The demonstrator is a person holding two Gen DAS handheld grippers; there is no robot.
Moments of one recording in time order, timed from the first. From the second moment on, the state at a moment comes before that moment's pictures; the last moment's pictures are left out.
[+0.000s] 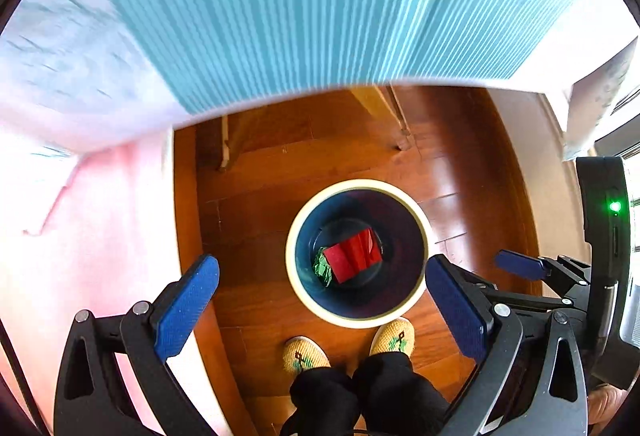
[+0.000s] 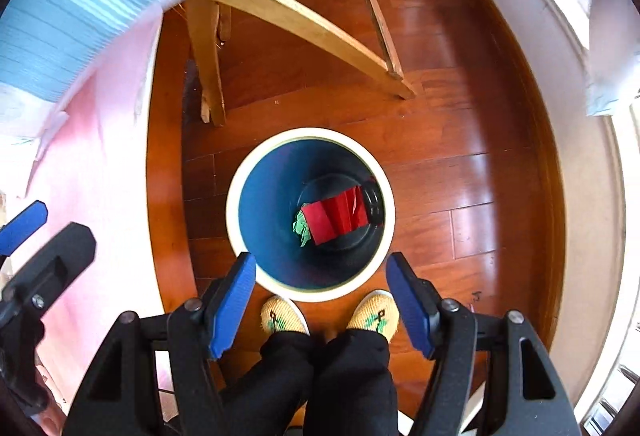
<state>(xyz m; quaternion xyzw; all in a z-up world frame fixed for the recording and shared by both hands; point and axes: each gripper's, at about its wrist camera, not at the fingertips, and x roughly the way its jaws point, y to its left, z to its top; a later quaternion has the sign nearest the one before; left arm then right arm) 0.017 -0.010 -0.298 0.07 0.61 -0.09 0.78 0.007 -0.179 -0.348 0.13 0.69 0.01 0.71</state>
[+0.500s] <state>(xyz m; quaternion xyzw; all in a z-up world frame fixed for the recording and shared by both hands) 0.017 0.034 -0.085 0.04 0.53 -0.13 0.84 -0.009 -0.163 -0.135 0.11 0.62 0.01 0.78</state>
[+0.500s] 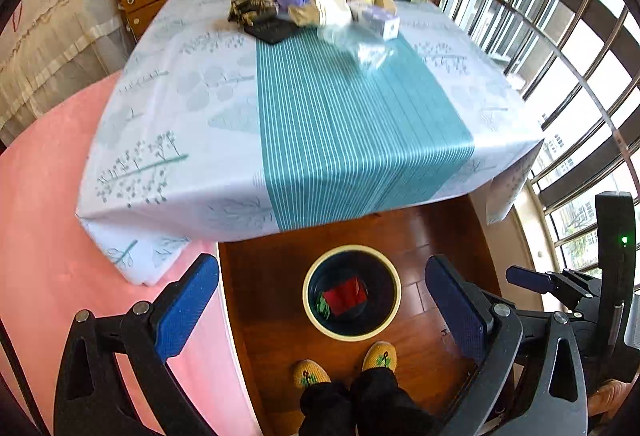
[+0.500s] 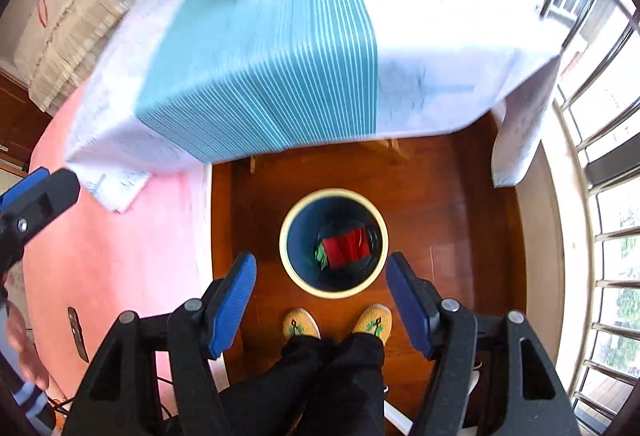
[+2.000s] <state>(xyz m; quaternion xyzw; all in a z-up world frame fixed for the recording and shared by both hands) 0.182 0.020 0.012 -0.04 0.47 -0.06 0.88 0.195 -0.193 0.026 0.02 0.43 0.11 0.89</state>
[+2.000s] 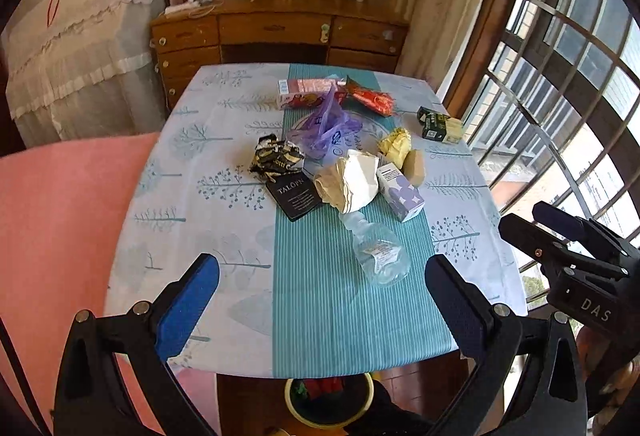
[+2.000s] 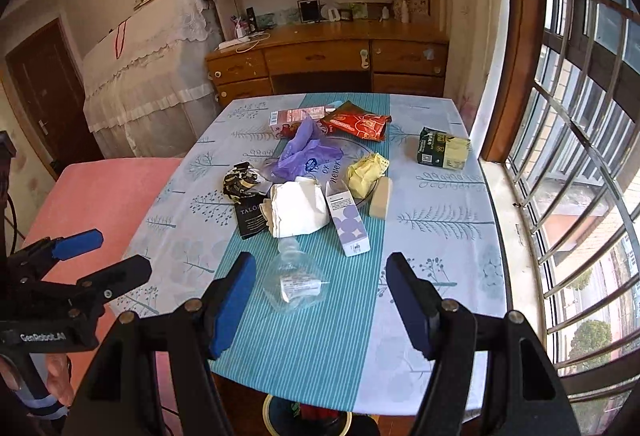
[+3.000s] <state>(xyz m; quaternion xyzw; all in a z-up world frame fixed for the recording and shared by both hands) 0.288 -0.057 -0.158 -0.20 0.65 -0.02 0.73 0.307 -0.237 -0.077 -0.02 0.54 0.23 0.81</state>
